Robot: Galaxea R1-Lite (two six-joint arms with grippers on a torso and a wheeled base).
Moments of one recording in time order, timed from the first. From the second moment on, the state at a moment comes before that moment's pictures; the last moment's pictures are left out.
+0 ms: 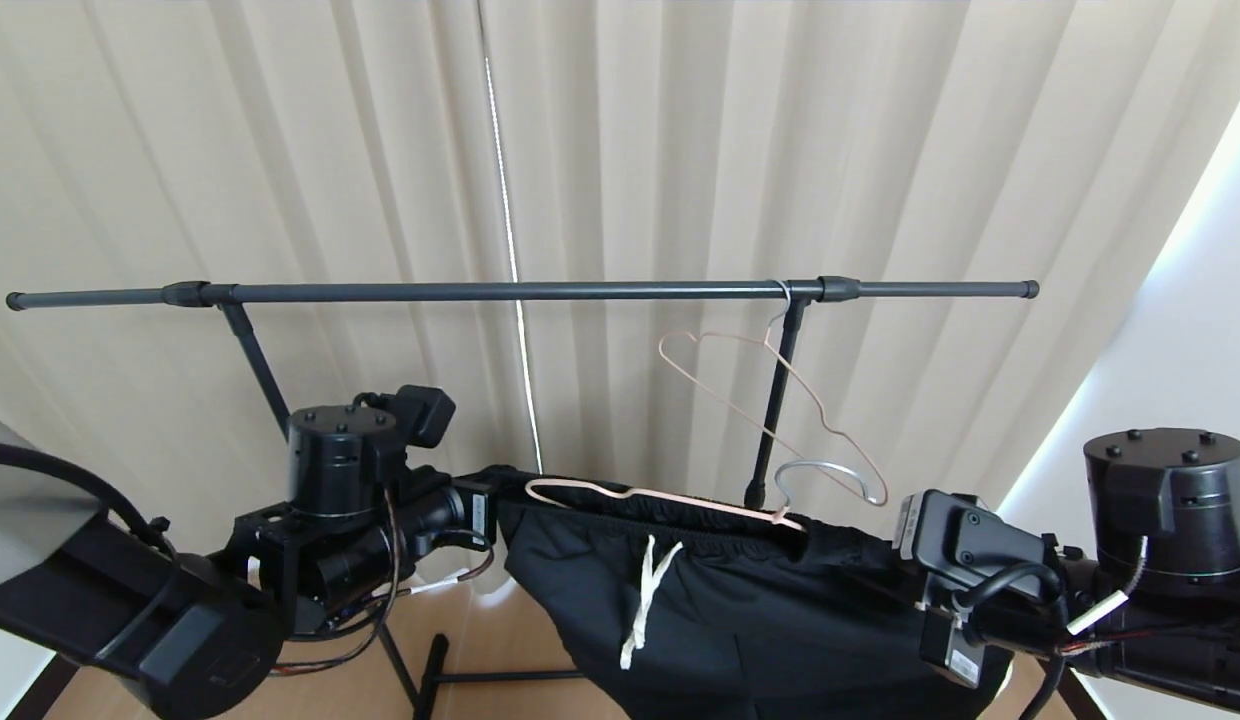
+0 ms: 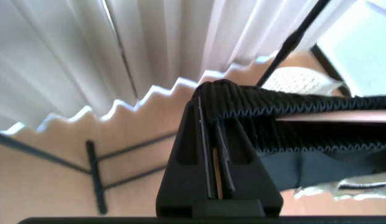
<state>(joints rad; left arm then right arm) -0.42 1.88 -0.59 -0.86 0.07 -0.09 0.47 1.52 -0.44 -0.53 0.17 -0.67</state>
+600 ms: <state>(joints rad) -0.47 1.69 -0.99 -0.08 0.07 0.07 0.44 1.59 -0.45 -0.54 0.17 -0.68</state>
